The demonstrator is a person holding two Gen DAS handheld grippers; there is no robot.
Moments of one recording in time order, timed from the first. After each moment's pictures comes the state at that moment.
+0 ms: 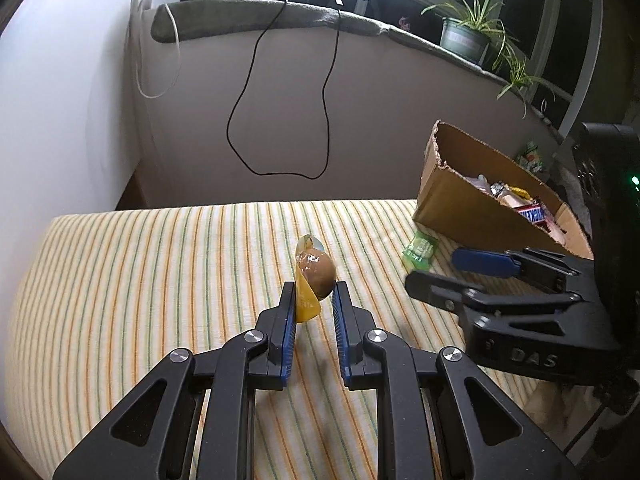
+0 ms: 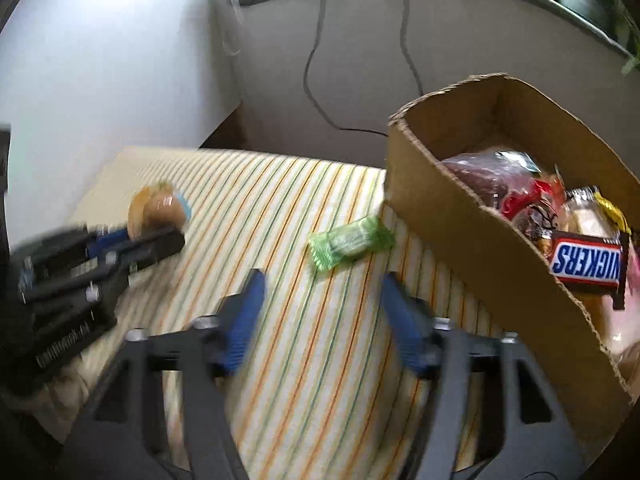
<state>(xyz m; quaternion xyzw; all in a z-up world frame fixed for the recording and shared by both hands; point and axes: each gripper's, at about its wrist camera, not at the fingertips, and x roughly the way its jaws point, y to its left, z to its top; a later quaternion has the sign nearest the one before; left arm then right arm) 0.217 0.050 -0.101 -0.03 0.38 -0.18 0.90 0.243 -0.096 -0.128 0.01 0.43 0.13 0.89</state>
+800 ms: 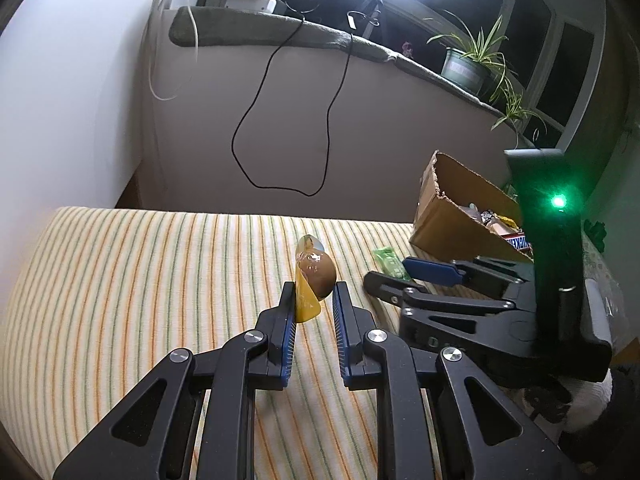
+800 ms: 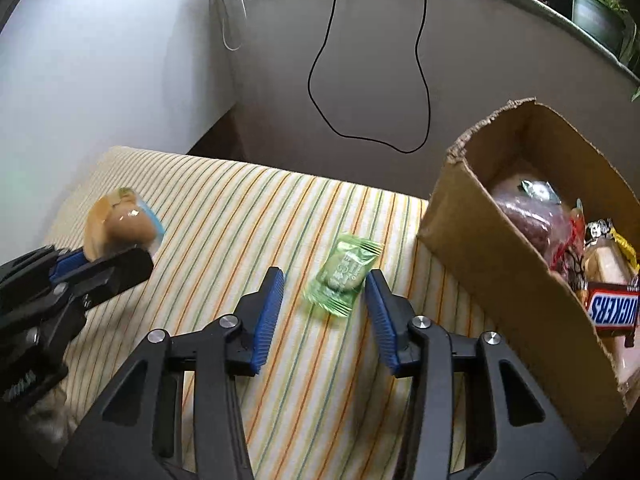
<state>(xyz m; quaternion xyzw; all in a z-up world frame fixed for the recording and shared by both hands) 0.213 0.072 -0.093 -0.07 0.36 -0.19 0.91 0.270 -0.056 -0.136 -0.04 0.43 0.11 0.90</state>
